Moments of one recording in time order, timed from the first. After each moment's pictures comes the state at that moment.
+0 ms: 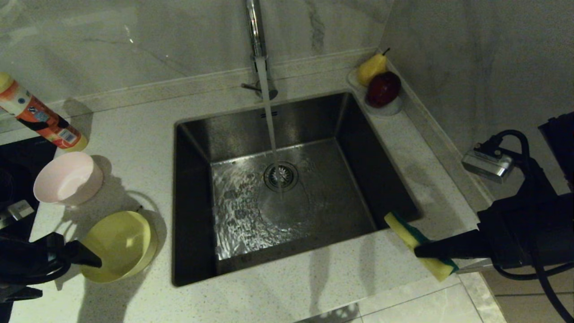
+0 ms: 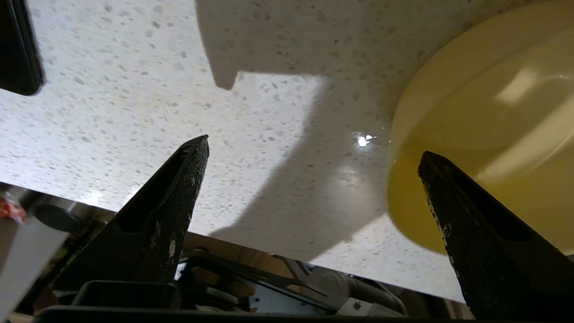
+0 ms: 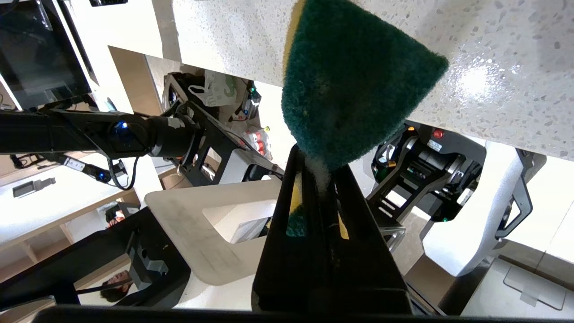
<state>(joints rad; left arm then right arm) 0.36 1.47 -0.97 0.61 -0.14 -0.27 0.43 1.37 -1.10 0.45 0.54 0.37</state>
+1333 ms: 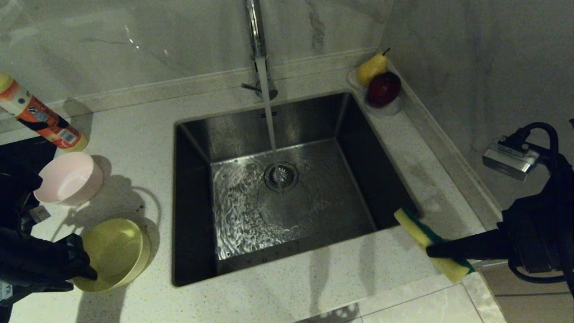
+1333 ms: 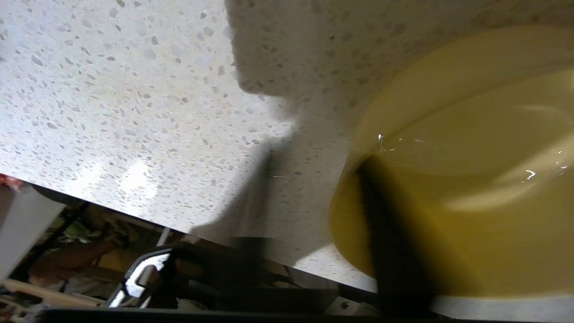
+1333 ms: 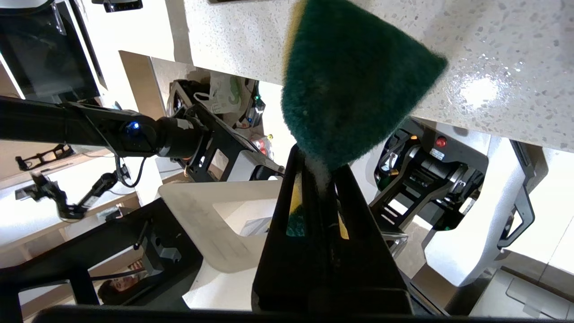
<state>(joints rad) 0.28 1.54 -0.98 0.61 -0.07 -0.39 0.43 1.31 -1.10 0.46 0.55 0.38</state>
